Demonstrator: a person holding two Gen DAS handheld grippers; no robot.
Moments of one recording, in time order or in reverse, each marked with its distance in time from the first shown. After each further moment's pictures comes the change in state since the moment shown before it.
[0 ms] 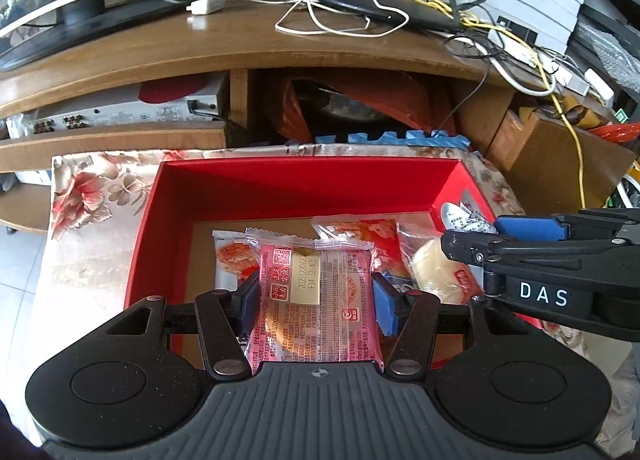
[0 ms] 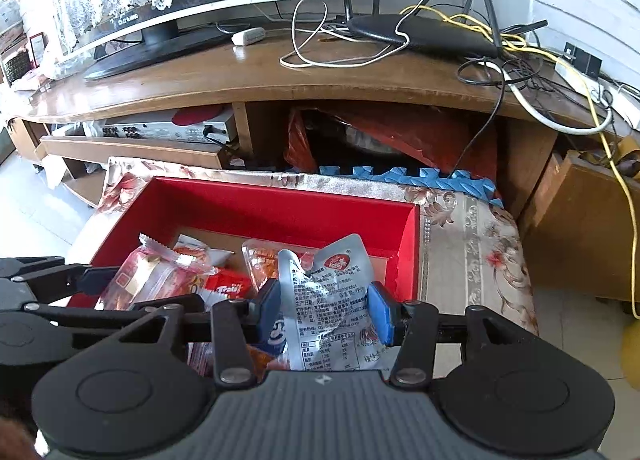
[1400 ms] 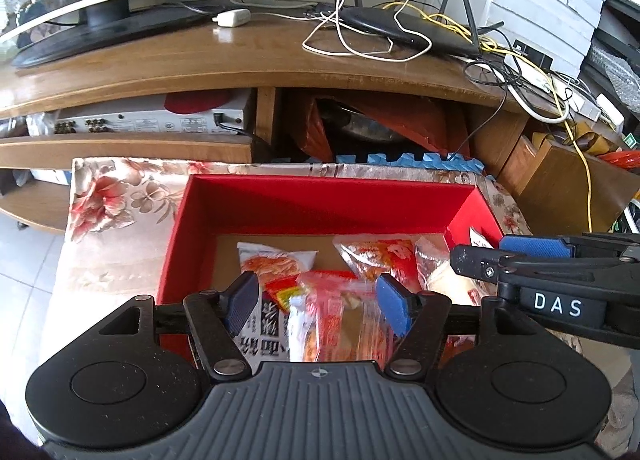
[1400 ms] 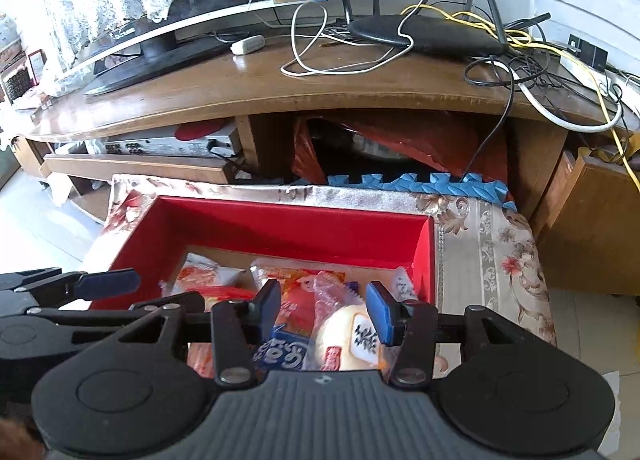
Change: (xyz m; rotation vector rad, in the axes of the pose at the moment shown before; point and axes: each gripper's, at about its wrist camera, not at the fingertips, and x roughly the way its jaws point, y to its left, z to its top) left arm -0.017 0.015 0.002 -0.044 -0.042 0.021; right arm -0.003 0.004 0.007 0.040 -0.018 0.041
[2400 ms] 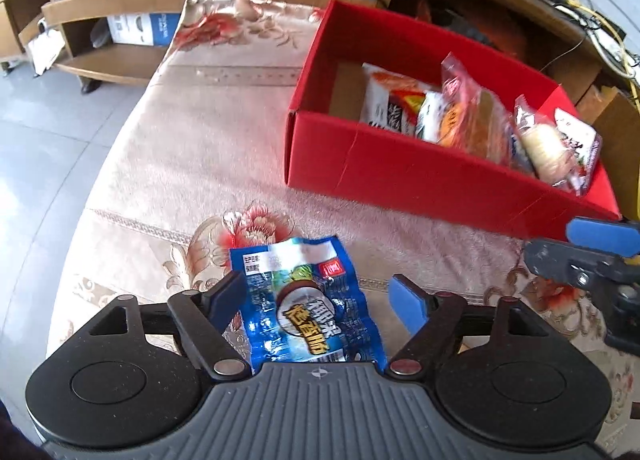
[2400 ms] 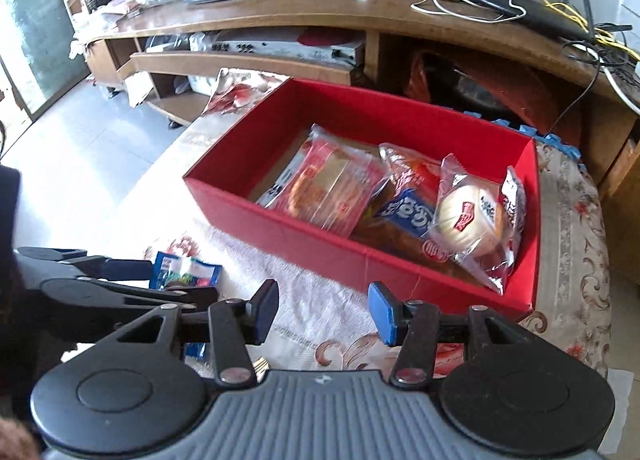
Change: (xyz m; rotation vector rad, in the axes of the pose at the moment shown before) left arm -0.018 0.052 -0.109 -0.200 0.209 0.137; right arm -0.031 0.065 -0.085 -0.211 0.134 0.144
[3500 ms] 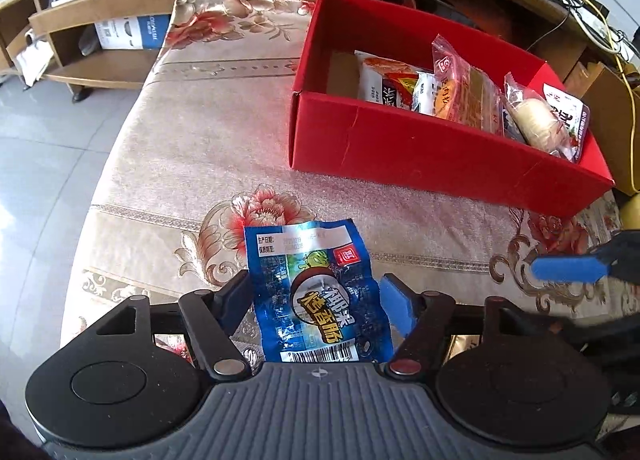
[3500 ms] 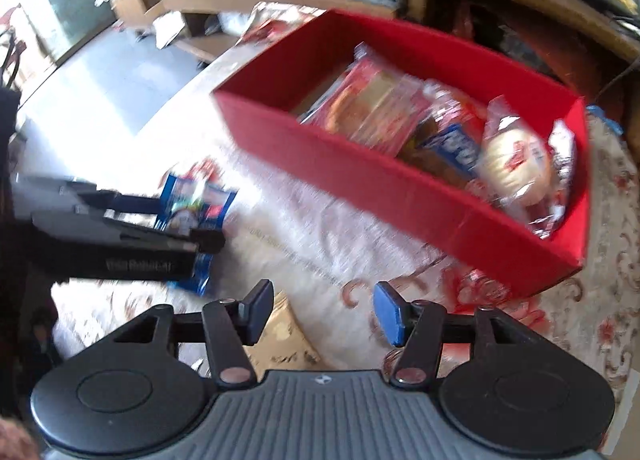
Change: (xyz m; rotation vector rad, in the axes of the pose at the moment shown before) left arm -0.009 0.009 -0.011 0.068 0.009 -0.027; right arm 0.025 0.013 -0.027 -0.120 0.161 0.089
